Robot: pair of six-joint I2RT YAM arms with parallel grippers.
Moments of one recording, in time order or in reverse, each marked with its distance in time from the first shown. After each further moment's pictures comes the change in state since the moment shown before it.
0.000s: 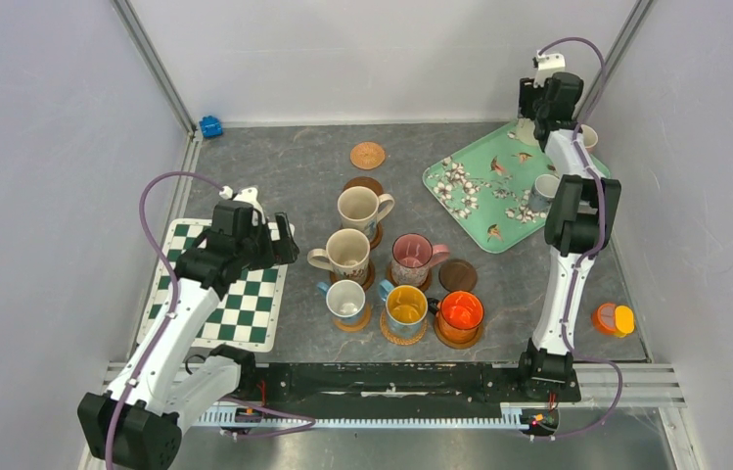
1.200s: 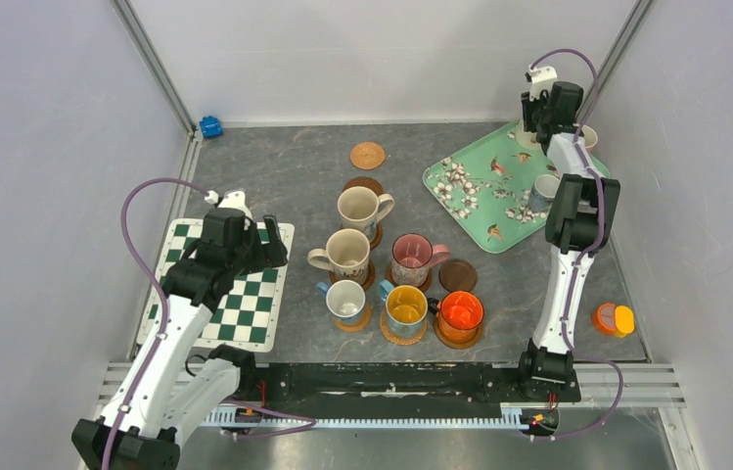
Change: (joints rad) left arm 0.000 -0.103 0.000 -0.051 -0.114 0.001; right arm -0.022 0.070 0.027 -0.079 -0.095 -0.112
